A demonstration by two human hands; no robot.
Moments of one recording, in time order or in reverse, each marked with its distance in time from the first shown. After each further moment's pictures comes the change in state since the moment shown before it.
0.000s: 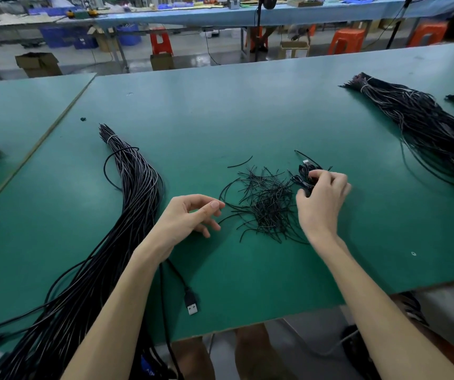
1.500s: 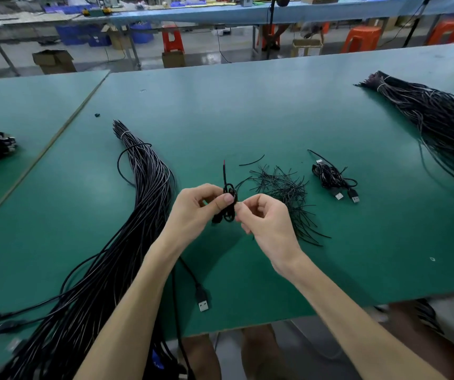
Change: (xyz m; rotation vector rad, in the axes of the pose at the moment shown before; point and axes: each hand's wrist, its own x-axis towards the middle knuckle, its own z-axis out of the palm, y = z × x) left_hand 0.001 0.006 0.003 0.206 0.120 0.308; right_hand -0.080 -0.074 0.006 0.832 -0.619 0.126
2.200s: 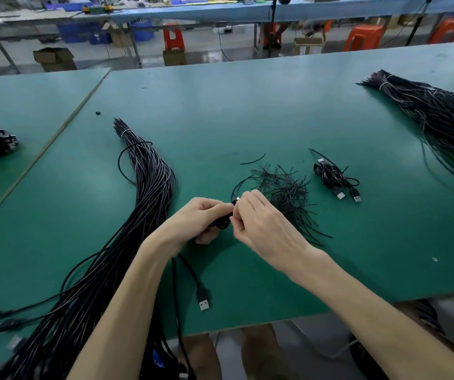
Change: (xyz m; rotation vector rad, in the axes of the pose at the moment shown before) left_hand -0.004 0.001 -0.004 -0.125 -0.311 -0.376; right_hand 0.008 -0.002 -0.010 -1.116 -0.074 -1.095
